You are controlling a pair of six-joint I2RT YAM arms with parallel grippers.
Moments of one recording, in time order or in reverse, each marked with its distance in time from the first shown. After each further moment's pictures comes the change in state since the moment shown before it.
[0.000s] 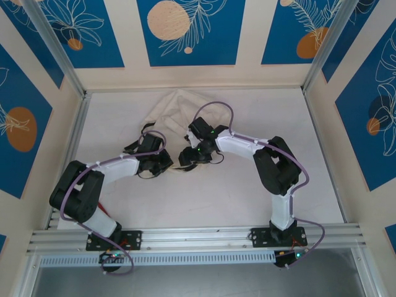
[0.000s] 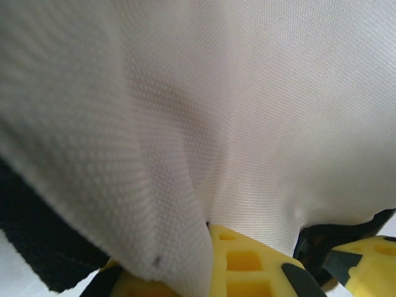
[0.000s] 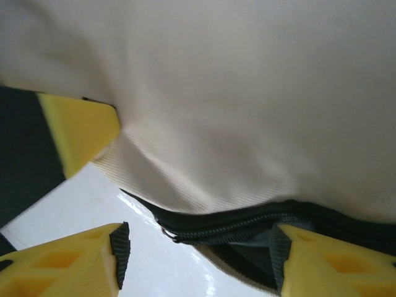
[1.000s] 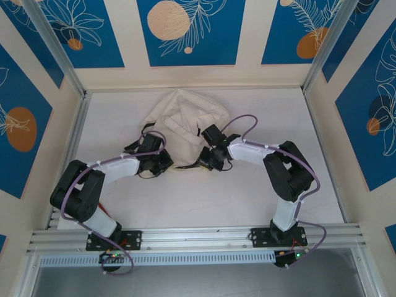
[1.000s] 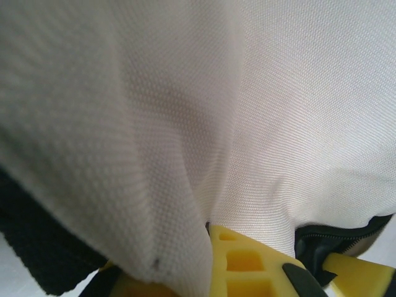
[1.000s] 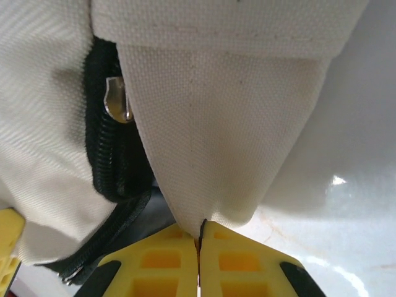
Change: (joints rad) left arm 0.000 0.008 0.000 0.011 0.003 -0.019; right arm -0.048 -0.121 -0.250 0.135 0.155 0.626
